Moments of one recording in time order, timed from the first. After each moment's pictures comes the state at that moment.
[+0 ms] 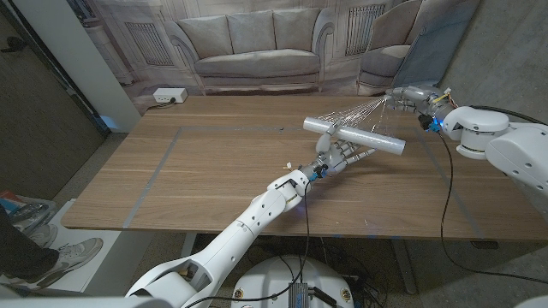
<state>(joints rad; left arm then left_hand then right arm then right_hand) 0.83 0.05 0.60 -1.35 -1.08 0.17 -0.23 0.46 -0.06 0.36 -0.06 0.19 0.22 -0.11 0.36 0.22 0.37 -0.01 0.21 0.21 0.35 0.00 0.20 0.20 0.68 0.21 0.20 0.18 -1.06 -0.98 0.02 -2.05 0.91 -0.46 -0.31 1.04 0.07 0.52 -0.16 0.19 1.05 0.11 0.48 0.44 0.72 0.01 0.25 0.19 0.43 0.01 0.18 0.18 0.36 0.06 0.46 0.20</state>
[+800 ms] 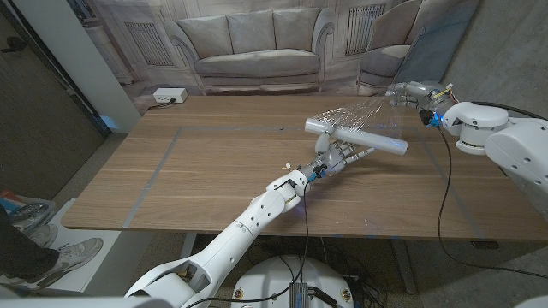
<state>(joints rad) 0.83 0.05 0.60 -1.35 -1.09 0.16 -0.24 0.46 -0.06 0.35 -0.06 0.19 0.23 -0.09 0.35 0.22 0.41 0.00 0.21 0.20 0.35 0.00 0.20 0.20 0.68 0.21 0.20 0.18 -1.02 -0.97 0.01 -2.05 0.92 -0.49 -0.35 1.04 0.07 0.52 -0.16 0.18 1.05 0.11 0.48 0.44 0.72 0.01 0.25 0.19 0.44 0.01 0.18 0.18 0.36 0.06 0.46 0.20</state>
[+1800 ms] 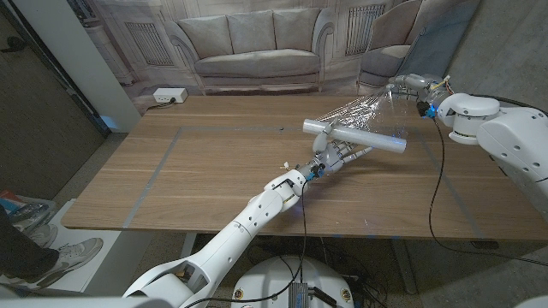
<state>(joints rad) 0.83 0.06 0.60 -1.37 -1.10 0.16 -0.23 0.46 -0.06 0.35 -0.06 0.19 0.26 -0.10 0.34 0.22 0.37 -0.01 0.19 0.20 0.35 0.00 0.20 0.19 0.68 0.21 0.20 0.18 -0.91 -0.93 -0.06 -2.01 0.91 -0.54 -0.41 1.04 0.07 0.53 -0.16 0.18 1.05 0.11 0.48 0.44 0.73 0.00 0.24 0.19 0.44 0.01 0.18 0.18 0.36 0.06 0.46 0.20</state>
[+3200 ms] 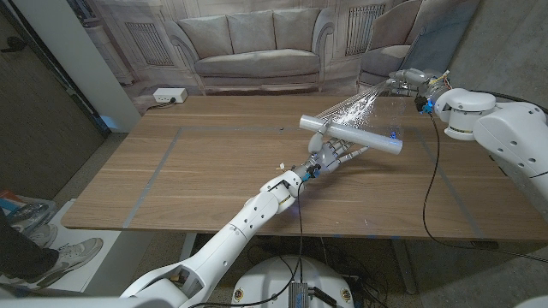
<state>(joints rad) 0.86 0.10 0.58 -1.42 -1.11 0.16 -0.22 0.46 -0.06 0.34 -0.06 0.19 0.35 -0.08 0.36 0.22 0.47 -0.04 0.22 0.21 0.42 -0.04 0.21 0.19 0.65 0.21 0.19 0.17 -0.89 -0.91 -0.06 -2.05 0.93 -0.58 -0.49 1.03 0.06 0.54 -0.16 0.18 1.05 0.11 0.48 0.44 0.73 0.00 0.24 0.19 0.44 0.00 0.18 0.18 0.34 0.05 0.46 0.20</state>
